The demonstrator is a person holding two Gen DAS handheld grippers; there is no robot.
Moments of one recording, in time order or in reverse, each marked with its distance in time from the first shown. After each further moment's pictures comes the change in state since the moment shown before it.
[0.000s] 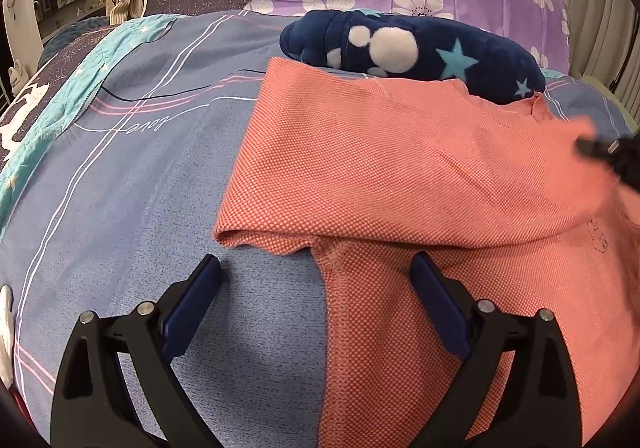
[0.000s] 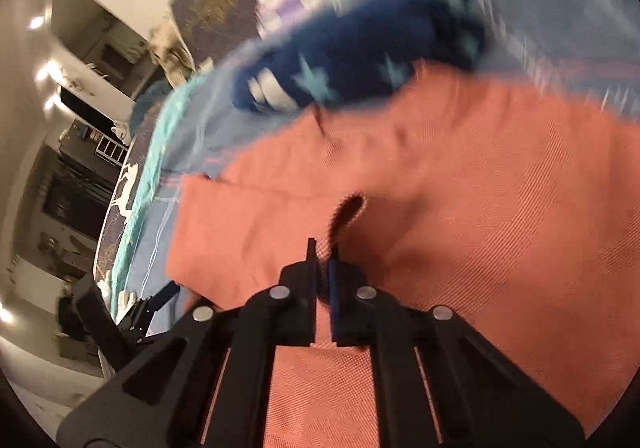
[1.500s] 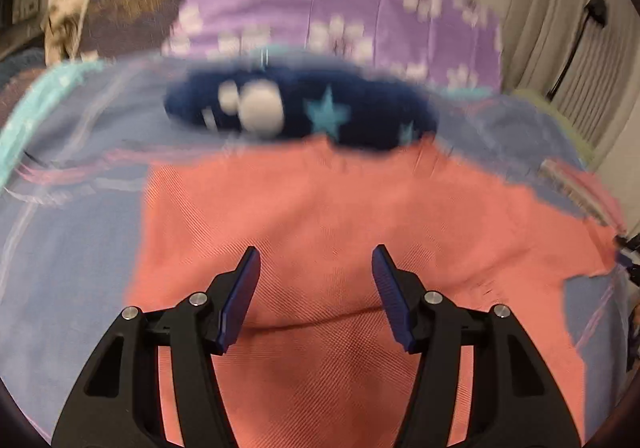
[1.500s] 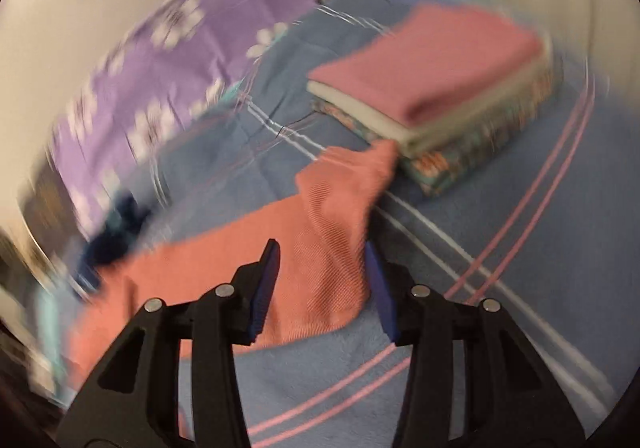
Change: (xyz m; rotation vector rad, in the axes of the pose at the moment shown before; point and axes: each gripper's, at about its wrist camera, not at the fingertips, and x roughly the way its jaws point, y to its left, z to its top) left arm -0.001 -0.092 0.042 0.072 -0.032 -0.223; right arm -0.273 -0.255 -0.110 0.616 -0.438 -0.511
